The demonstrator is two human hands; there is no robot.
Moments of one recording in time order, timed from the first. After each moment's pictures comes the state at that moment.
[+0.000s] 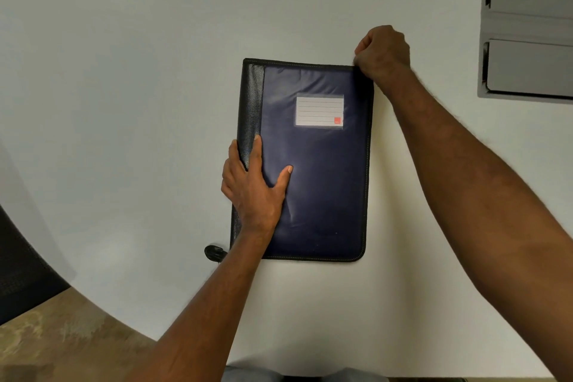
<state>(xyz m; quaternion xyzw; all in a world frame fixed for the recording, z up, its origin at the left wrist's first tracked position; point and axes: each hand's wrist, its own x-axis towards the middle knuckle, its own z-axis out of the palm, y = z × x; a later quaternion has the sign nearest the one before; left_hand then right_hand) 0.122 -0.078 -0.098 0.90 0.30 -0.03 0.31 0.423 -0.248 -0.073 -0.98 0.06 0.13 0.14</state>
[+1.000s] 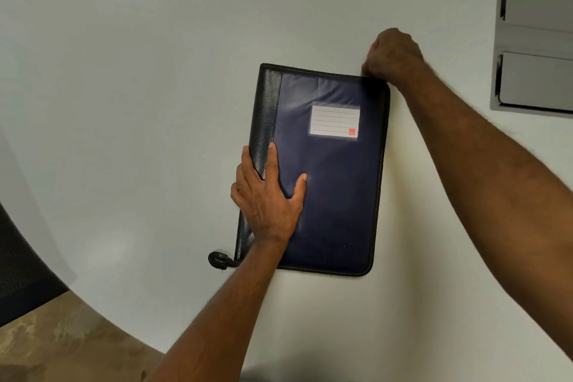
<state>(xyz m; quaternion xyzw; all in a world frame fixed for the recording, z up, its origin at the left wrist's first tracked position) 0.120 -0.088 -0.108 0.93 0.29 -0.02 0.22 0.433 -0.226 -0.057 -0.97 0.05 0.21 0.07</state>
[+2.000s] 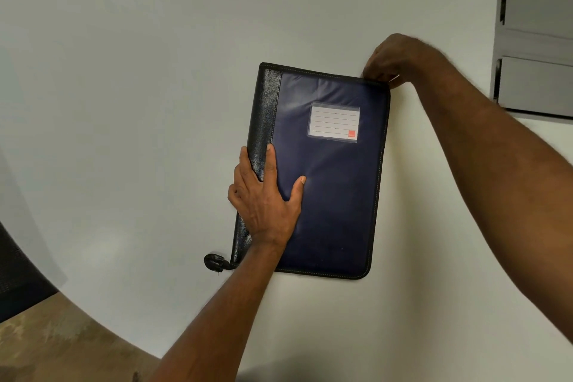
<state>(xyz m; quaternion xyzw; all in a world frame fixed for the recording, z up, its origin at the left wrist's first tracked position) 0.118 -0.090 -0.110 0.93 0.29 -0.02 0.22 0.441 -0.234 -0.044 -0.92 0.08 0.37 0.13</state>
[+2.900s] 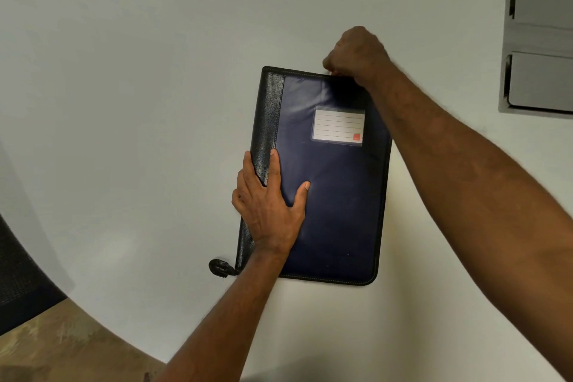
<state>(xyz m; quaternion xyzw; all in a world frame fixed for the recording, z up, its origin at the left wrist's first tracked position) 0.119 -0.089 -0.110 0.93 0.28 -0.02 0.22 0.422 -0.166 -0.051 -0.95 0.07 0.26 0.19</state>
